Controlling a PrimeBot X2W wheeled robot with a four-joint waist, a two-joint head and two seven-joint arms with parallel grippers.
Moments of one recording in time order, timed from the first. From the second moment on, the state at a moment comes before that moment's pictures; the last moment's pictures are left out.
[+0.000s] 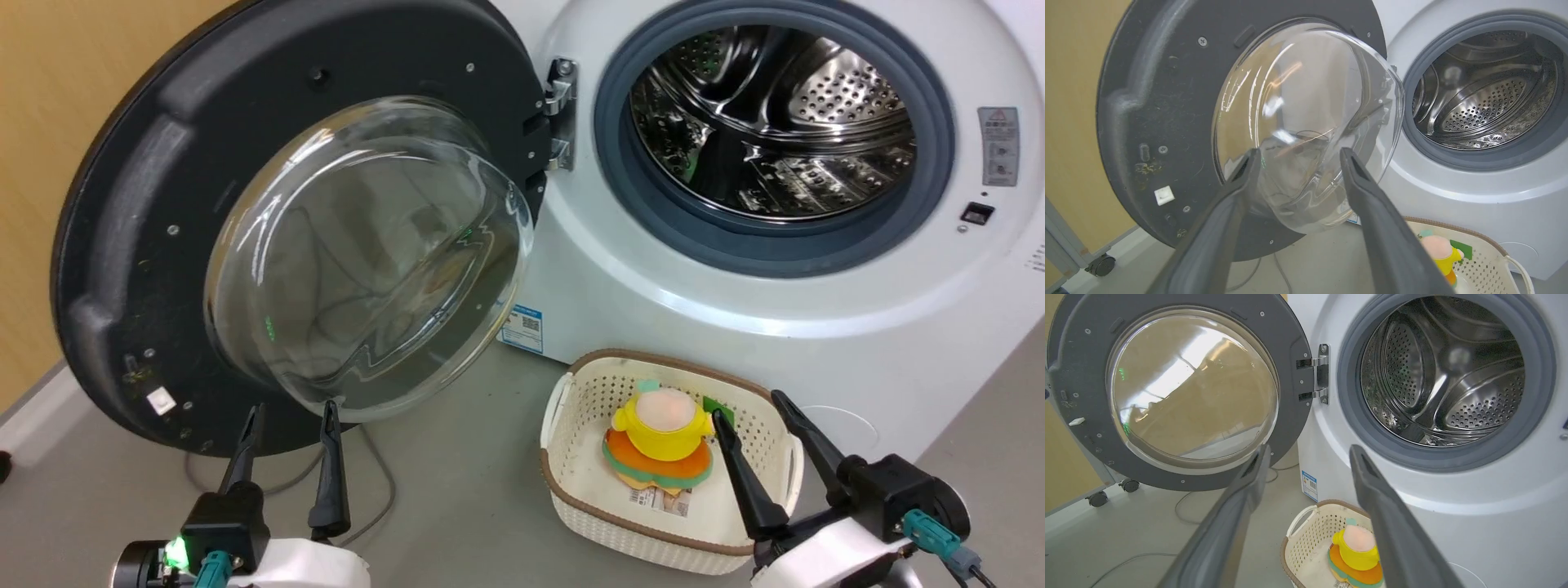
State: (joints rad) left arm 0.06 0.05 -0.02 -0.06 -0.05 0.07 -0.15; right arm -0.03 -0.08 0.14 0.08 0.13 0.13 -0.15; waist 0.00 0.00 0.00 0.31
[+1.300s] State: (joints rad) left arm 0.11 0.05 -0.02 -0.11 -0.07 0.12 -0.23; right arm -0.08 -0.12 0.26 0.14 0.21 0.13 -0.23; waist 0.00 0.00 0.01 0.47
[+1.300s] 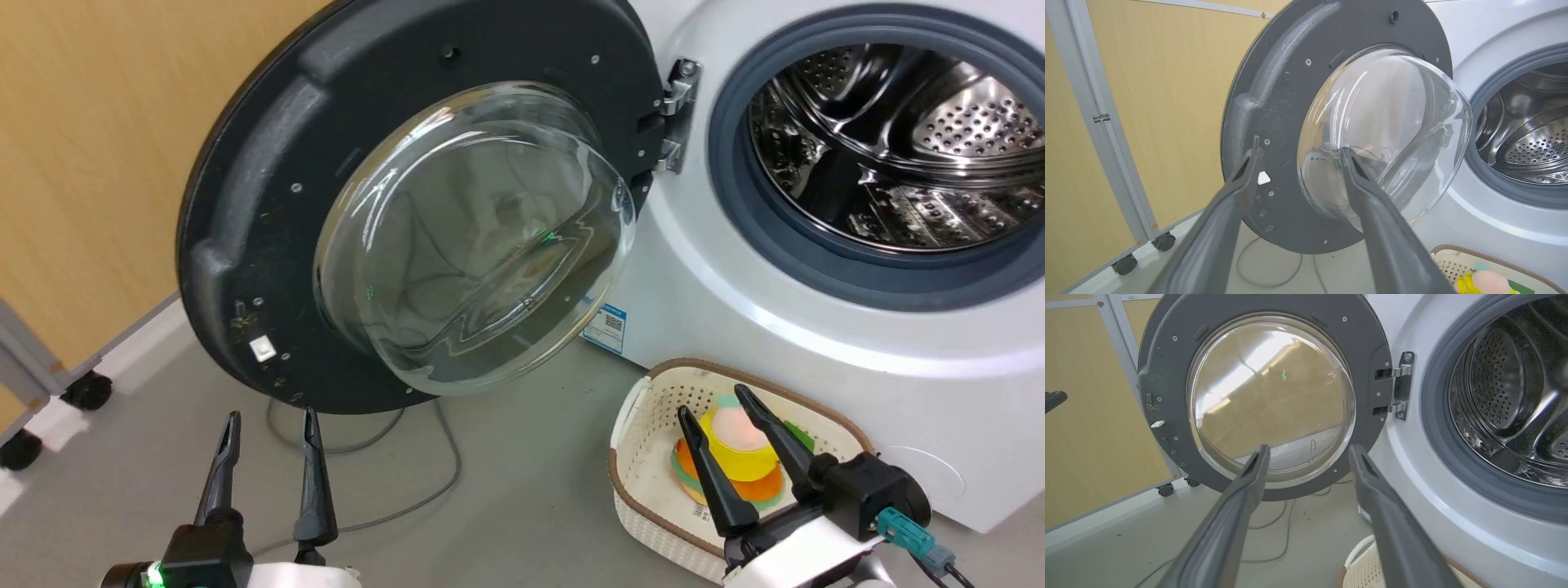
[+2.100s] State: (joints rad) left arm 0.12 0.05 -0.02 -0.13 -0.08 0.12 -0.26; right arm -0.09 -0.12 0.27 0.15 0.23 0.13 -0.26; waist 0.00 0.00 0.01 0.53
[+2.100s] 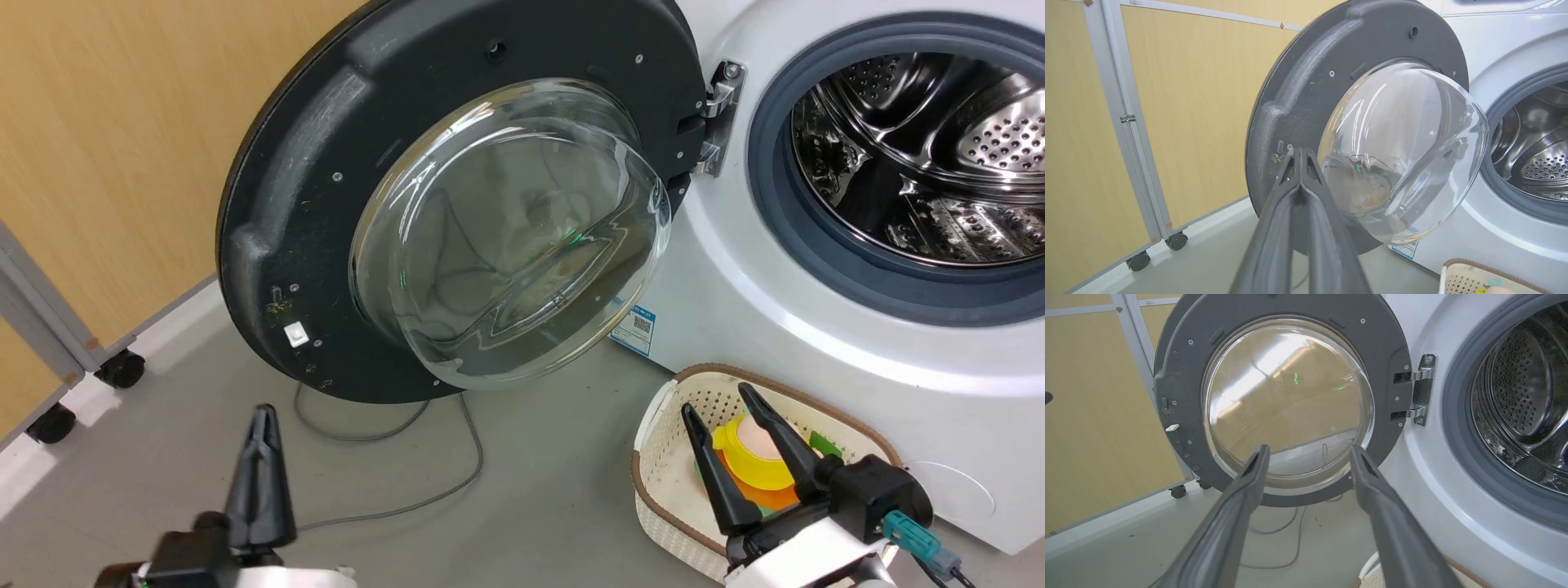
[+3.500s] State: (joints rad) left arm -0.73 0.33 0.55 0.74 -1.10 0.00 0.44; right arm -0.04 -0.15 0.19 0.05 0.18 0.13 -0.23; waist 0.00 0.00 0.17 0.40
